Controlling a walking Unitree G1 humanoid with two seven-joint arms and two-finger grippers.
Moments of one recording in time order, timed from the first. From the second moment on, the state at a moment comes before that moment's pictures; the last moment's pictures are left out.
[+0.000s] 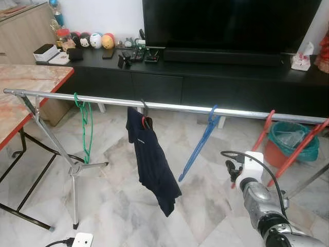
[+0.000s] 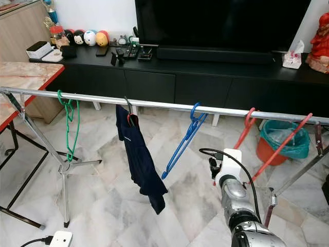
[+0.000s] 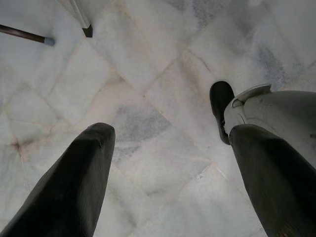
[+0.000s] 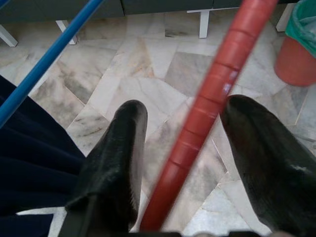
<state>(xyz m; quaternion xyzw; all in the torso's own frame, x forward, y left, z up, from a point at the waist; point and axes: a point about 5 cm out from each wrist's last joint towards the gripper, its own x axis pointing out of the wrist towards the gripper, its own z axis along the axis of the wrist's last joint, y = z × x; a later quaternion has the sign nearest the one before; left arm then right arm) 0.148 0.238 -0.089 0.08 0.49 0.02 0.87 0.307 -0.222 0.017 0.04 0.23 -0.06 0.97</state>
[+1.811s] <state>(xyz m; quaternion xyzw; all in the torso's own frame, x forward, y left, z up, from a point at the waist) 0.144 0.241 -0.089 0.08 0.49 0.03 0.87 0.235 -0.243 -0.005 -0.06 0.10 -0.20 0.97</state>
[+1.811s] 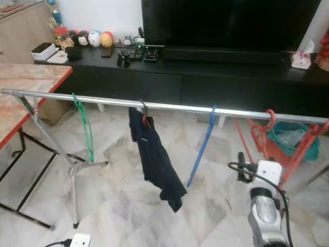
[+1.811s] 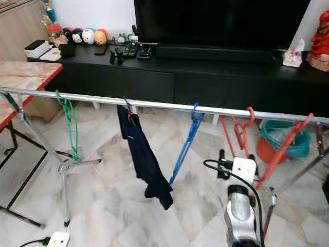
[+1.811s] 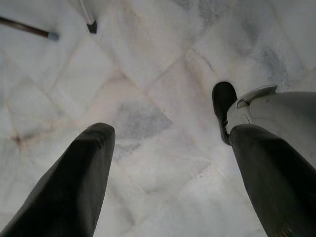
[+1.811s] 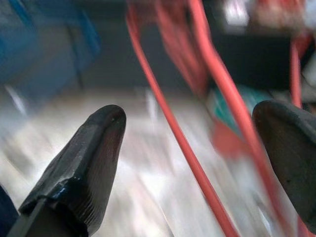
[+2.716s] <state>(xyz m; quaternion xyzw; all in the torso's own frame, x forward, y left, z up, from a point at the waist) 0.148 0.239 -0.088 0.08 0.49 0.03 0.87 0.177 -0.218 -0.076 -0.03 0.38 -0.14 0.91</state>
